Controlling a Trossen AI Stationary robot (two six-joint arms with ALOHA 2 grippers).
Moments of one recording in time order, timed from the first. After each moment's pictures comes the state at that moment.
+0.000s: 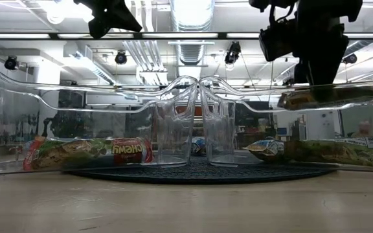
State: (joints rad) left arm 0.20 1.00 1.04 -0.46 -0.18 -0.31; right arm 0.16 1.51 1.06 -0.93 -0.18 0.63
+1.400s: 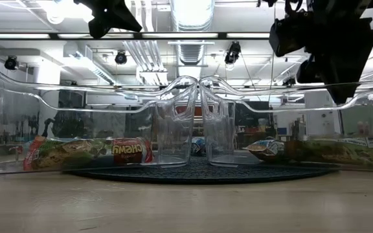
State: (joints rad) left arm 0.20 1.00 1.04 -0.46 -0.18 -0.31; right arm 0.23 1.51 1.05 -0.94 -0.22 0.52
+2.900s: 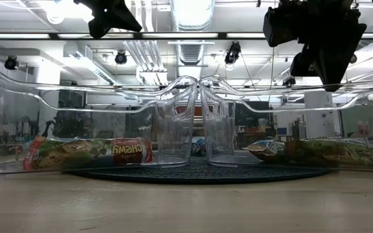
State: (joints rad) left arm 0.20 1.00 1.04 -0.46 -0.18 -0.31; right arm 0.23 1.51 1.09 -0.93 -0.21 0.53
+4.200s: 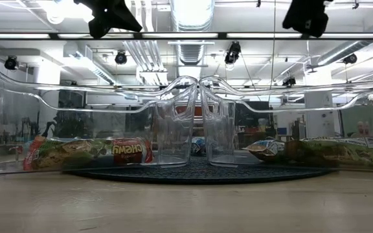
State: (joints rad) left arm 0.20 1.00 1.04 -0.46 -0.18 -0.31; right arm 0.14 1.09 1.09 -0.85 0.07 0.63
